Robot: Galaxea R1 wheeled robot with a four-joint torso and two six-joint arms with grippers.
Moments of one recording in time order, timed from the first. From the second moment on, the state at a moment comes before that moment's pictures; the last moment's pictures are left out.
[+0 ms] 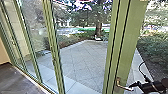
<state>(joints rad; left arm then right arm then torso) 1.58 2.95 -2.52 -0.14 -0.03 0.29 -0.44 1.97 -1.43 0.30 -0.57 0.83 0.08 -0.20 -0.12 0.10</state>
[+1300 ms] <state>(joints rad) 1.60 2.95 -2.52 -0.14 -0.03 0.29 -0.57 2.13 -1.66 0.31 -0.48 0.84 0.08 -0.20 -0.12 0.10</state>
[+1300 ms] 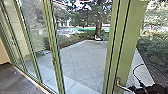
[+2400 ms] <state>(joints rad) 1.60 2.95 -2.53 -0.14 -0.04 0.29 -0.65 2.25 -1.80 0.30 -0.45 0.84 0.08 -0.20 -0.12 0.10</state>
